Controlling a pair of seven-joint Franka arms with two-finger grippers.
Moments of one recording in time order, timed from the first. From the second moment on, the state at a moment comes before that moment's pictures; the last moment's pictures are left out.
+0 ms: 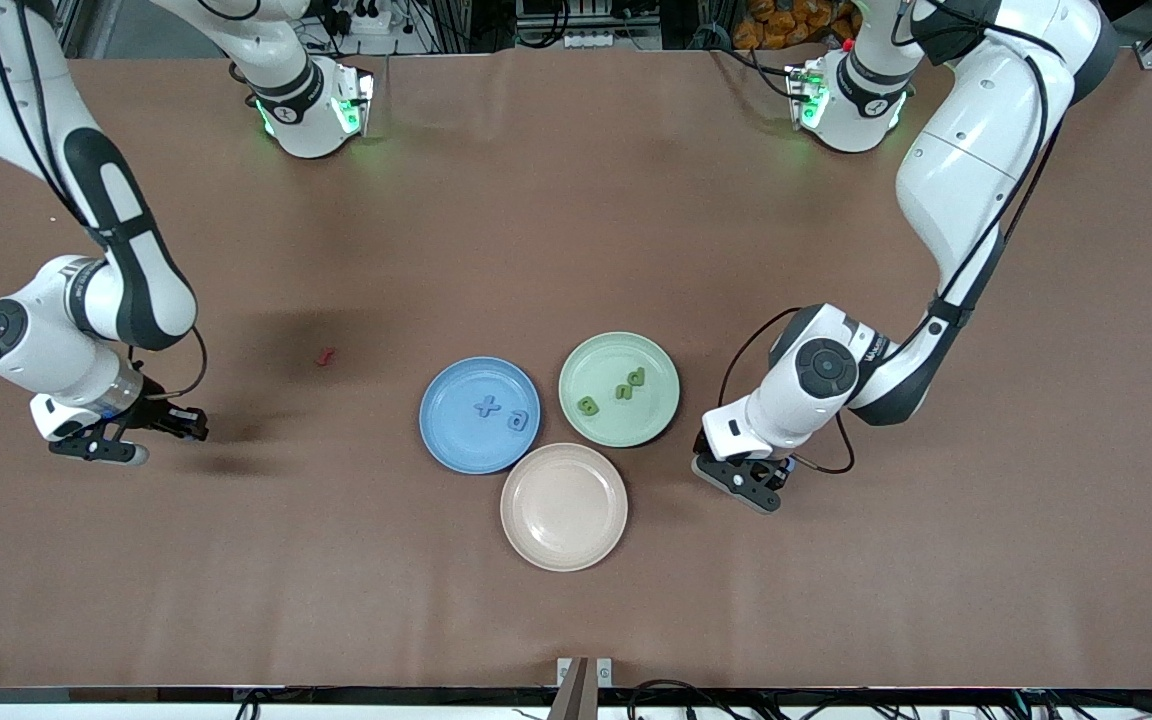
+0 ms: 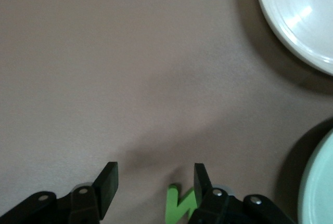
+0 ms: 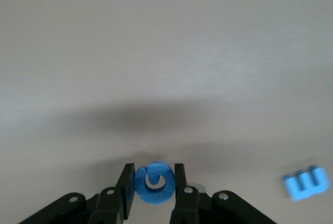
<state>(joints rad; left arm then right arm) -0.05 0.85 -0.44 -1.56 0.41 2.56 -0.06 -0.13 0.47 -0.03 -1.99 0.10 2.57 -0.08</state>
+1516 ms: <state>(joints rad) -0.05 0.83 -0.45 -1.62 0.40 2.52 -0.11 0.51 0.55 -0.03 -1.82 0.10 2.50 0.75</state>
